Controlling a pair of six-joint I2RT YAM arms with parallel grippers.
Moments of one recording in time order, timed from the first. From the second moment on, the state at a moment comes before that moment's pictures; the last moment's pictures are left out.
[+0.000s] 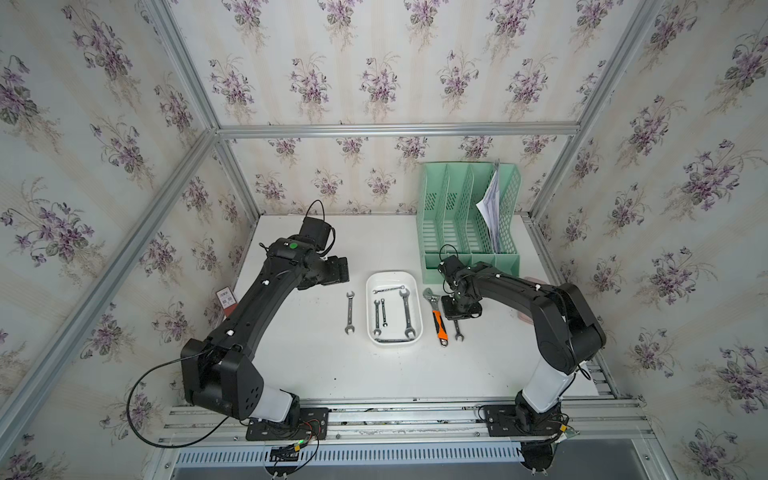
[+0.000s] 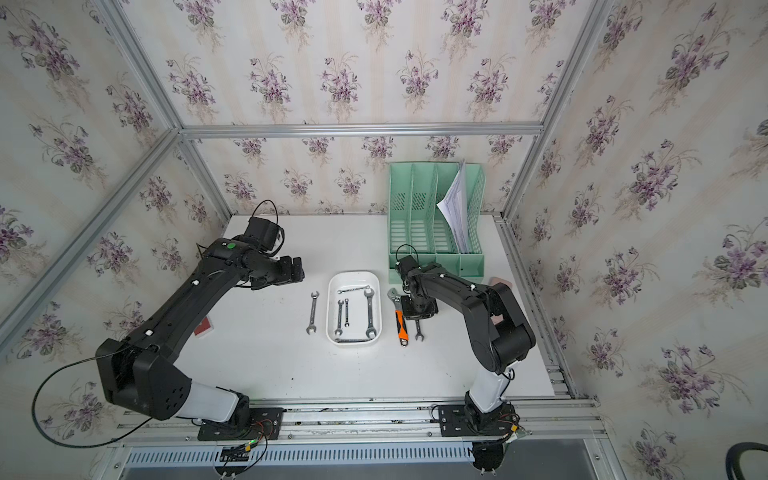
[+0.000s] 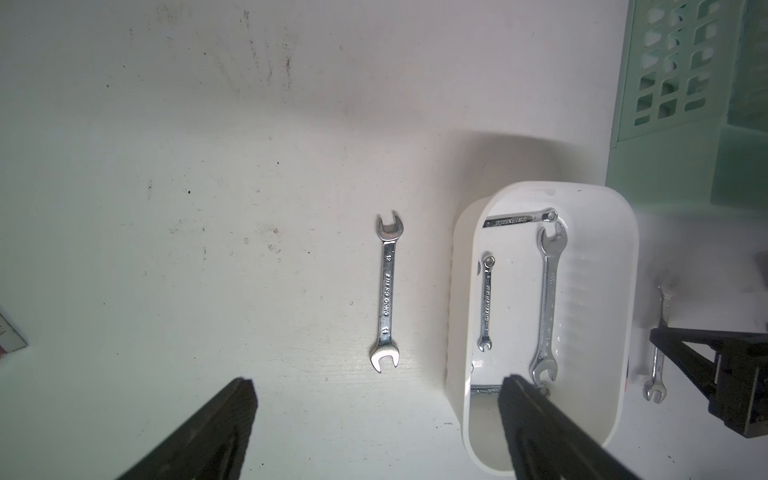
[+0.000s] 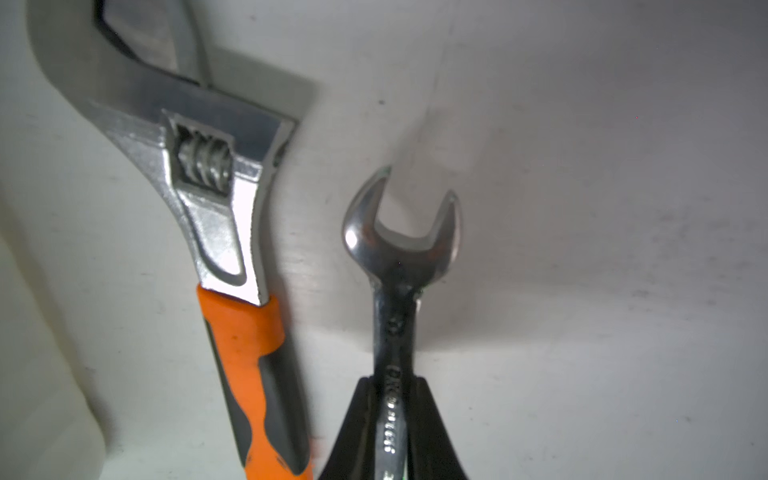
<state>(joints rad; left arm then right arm) -0.26 1.47 1.39 -1.07 0.02 -0.41 0.51 1.77 1.11 -0.85 0.03 0.36</state>
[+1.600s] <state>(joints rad) -0.45 1.49 1.51 -1.10 0.00 -0.45 0.51 1.57 1.24 -0.94 0.06 0.42</state>
